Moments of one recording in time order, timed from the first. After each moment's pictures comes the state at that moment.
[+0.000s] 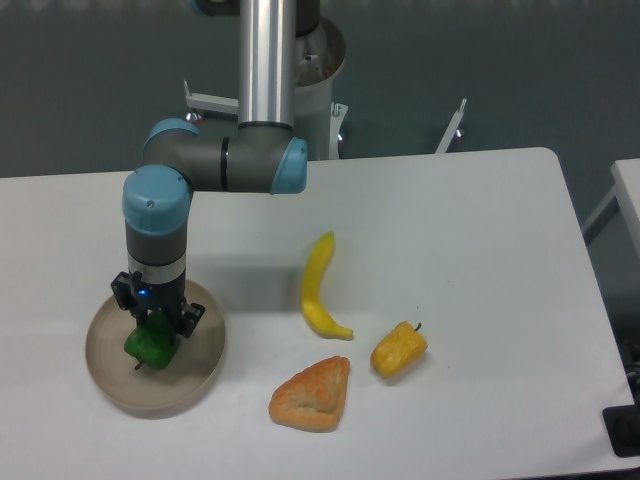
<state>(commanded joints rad) 1.87 -2.06 -1.49 -0.87 1.40 0.43</state>
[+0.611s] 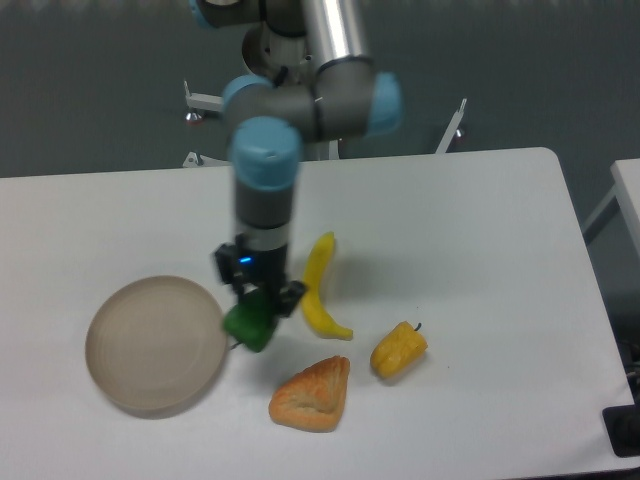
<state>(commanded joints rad) 2.21 -1.93 -1.50 -1.08 1.46 1.06</state>
